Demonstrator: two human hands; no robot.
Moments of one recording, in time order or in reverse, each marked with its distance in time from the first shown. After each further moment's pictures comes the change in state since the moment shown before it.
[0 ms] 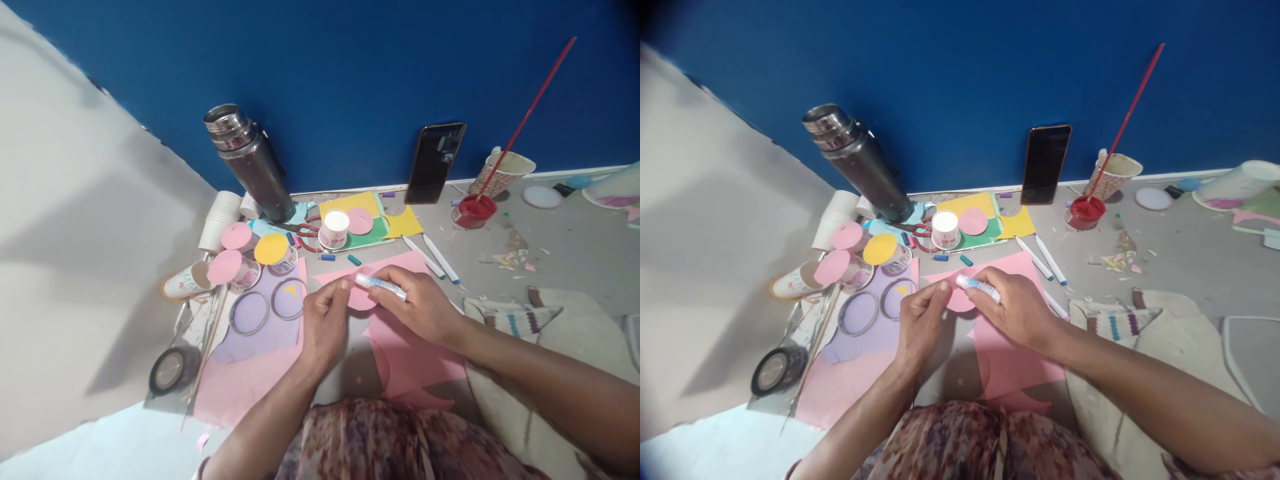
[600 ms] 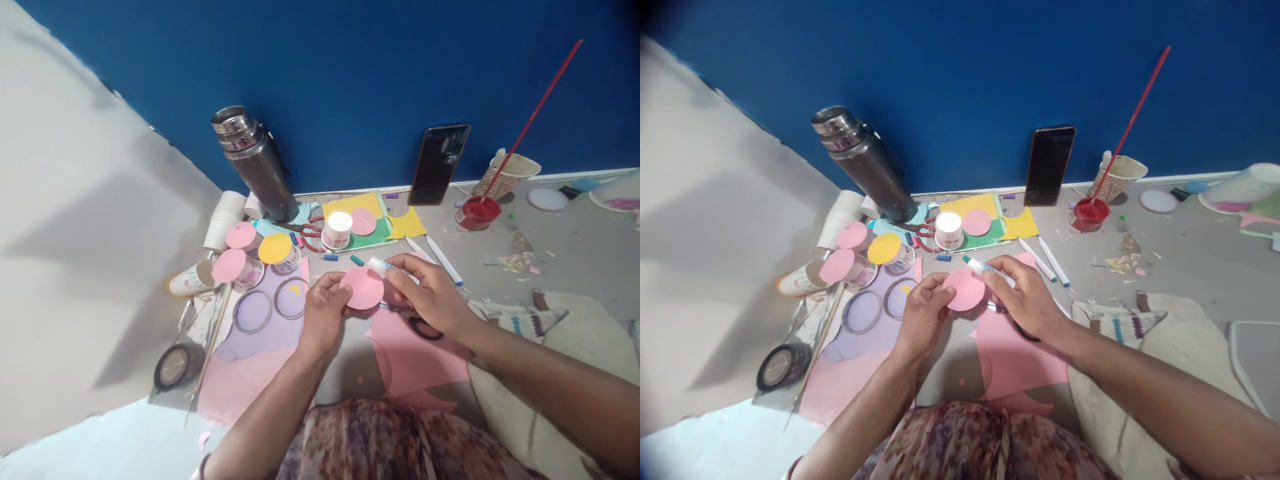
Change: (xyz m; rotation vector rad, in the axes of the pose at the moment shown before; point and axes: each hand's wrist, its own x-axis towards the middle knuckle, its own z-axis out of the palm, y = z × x) left_hand 0.012 -0.009 0.004 -0.512 -0.045 -0.326; right_hand 0.004 0.000 -0.009 0.333 0.074 0.143
